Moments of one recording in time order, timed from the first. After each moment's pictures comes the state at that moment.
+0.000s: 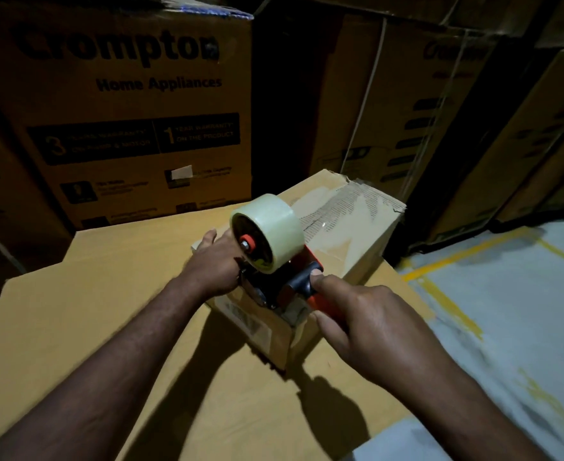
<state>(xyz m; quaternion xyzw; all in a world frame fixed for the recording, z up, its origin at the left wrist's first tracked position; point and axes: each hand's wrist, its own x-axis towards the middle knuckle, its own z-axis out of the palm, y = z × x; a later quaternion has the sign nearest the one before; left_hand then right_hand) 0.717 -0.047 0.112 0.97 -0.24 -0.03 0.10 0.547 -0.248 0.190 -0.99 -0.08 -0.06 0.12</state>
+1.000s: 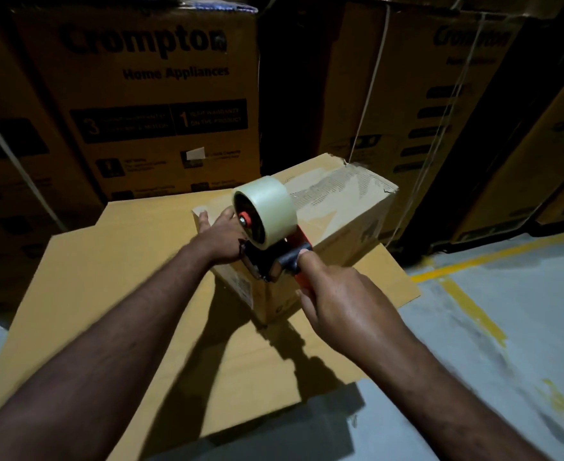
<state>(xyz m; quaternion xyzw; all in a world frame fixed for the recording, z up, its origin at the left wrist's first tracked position) 0.668 -0.090 0.115 0.98 -0.15 -0.09 0.11 0.498 -0.293 0.174 -0.98 -0.14 -0.05 0.16</state>
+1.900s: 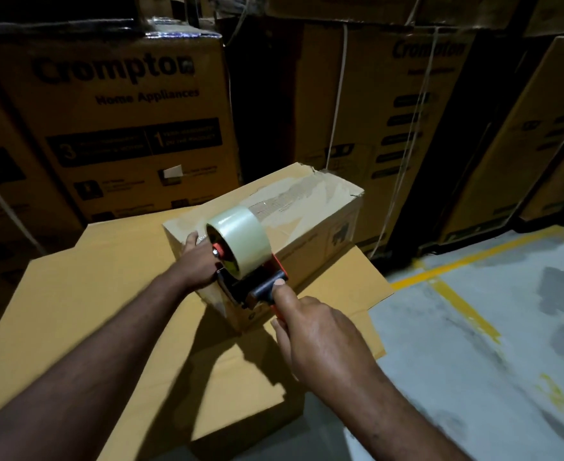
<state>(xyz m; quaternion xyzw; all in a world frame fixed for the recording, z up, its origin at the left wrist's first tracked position) 0.611 -0.124 0.136 0.95 -0.06 -0.09 0.28 0.464 -0.314 0.142 -0.96 -0.15 -0.10 0.20</state>
